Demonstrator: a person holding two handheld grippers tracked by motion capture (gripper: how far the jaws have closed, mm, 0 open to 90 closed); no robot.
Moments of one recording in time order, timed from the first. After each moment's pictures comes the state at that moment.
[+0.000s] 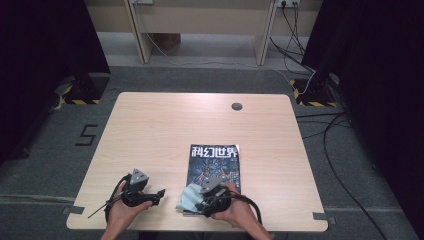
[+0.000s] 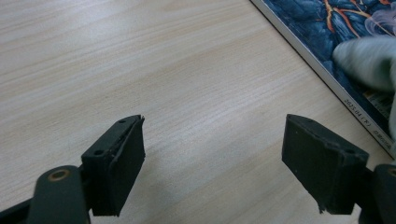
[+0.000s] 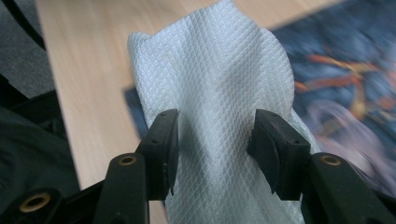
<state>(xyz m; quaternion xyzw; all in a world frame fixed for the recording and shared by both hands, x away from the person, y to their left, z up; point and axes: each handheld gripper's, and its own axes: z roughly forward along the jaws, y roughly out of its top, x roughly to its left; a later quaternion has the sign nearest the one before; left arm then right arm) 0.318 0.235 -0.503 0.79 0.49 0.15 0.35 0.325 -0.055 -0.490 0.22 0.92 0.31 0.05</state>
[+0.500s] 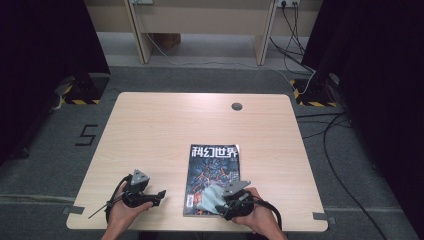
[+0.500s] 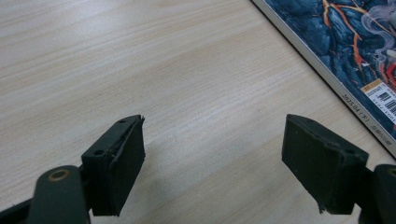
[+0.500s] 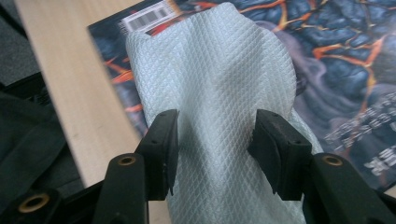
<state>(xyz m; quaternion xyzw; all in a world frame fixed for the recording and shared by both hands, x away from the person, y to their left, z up) 0.317 0.232 -0.503 0.79 0.49 0.15 0.34 0.307 -0.107 -0.489 0.26 0.91 0.31 0.07</state>
